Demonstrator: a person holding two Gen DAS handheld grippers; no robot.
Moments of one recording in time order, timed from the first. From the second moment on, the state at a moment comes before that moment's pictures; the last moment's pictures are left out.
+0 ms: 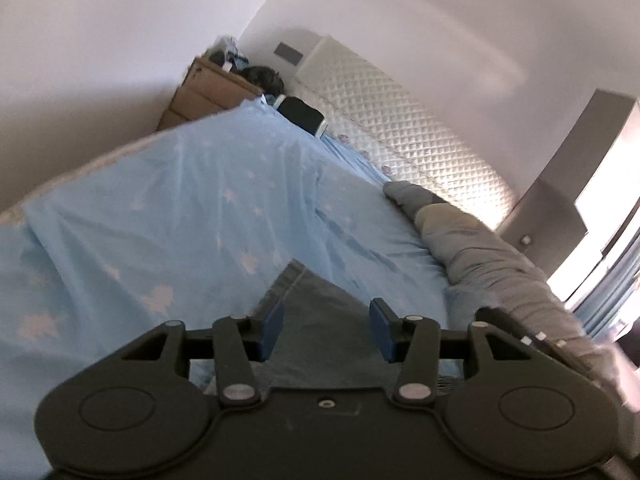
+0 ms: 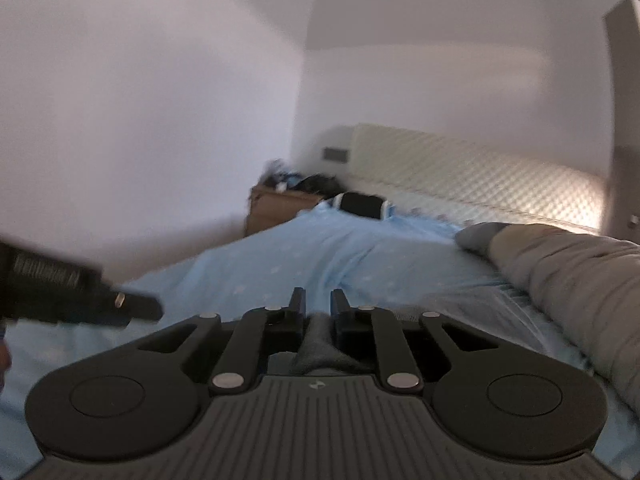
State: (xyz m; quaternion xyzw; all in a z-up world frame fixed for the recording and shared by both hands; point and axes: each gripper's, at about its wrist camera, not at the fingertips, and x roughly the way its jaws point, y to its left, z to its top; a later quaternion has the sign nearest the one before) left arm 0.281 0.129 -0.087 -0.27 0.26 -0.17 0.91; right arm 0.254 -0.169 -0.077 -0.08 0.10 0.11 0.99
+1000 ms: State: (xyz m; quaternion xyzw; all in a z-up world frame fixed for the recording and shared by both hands) left arm 0.254 0.046 -0.101 -0.23 0.26 -0.27 0.90; right arm 0.126 -0.276 -0.083 0.03 0.08 0.09 0.99
